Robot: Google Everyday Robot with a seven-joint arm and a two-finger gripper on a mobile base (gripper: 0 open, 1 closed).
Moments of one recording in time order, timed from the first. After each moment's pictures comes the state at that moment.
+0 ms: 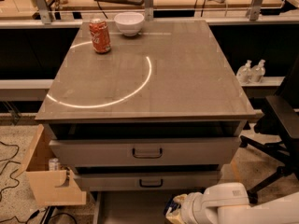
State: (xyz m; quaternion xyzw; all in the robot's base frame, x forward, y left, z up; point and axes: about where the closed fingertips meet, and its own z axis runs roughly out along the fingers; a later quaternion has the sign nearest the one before) arm 0.366 -0.089 0.477 -0.48 0.83 0.14 0.23
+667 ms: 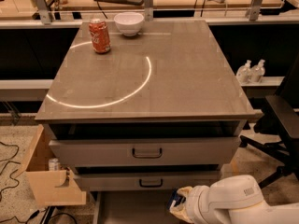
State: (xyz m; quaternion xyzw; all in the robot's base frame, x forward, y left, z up) arm 0.363 -0.095 0.554 -0.51 0.82 0.11 0.25
